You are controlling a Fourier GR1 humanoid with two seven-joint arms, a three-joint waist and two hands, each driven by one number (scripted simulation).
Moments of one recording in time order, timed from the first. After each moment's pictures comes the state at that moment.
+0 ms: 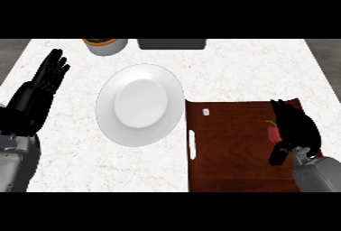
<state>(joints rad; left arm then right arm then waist) -0.26 0.37 0.04 -1.58 0.13 -0.02 0.08 -0.22 -0.47 0.30 -1.52 0.87 0.32 0.72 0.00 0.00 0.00</state>
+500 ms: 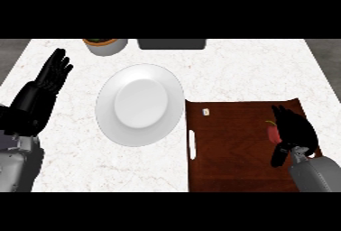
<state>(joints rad) -0.26 0.32 0.06 -1.60 0.09 -0.04 0.11 -0.21 -0.42 0.24 -1.37 0.94 0.32 0.62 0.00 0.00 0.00</state>
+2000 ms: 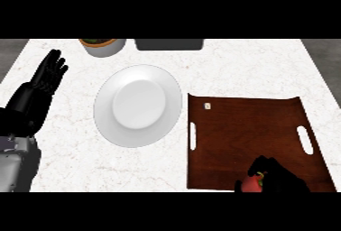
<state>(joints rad) -0.26 0.31 0.10 -1.60 0.07 -0.07 0.11 0.26 -0.17 0.55 -2.06 1.40 0.00 0.94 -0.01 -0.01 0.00</state>
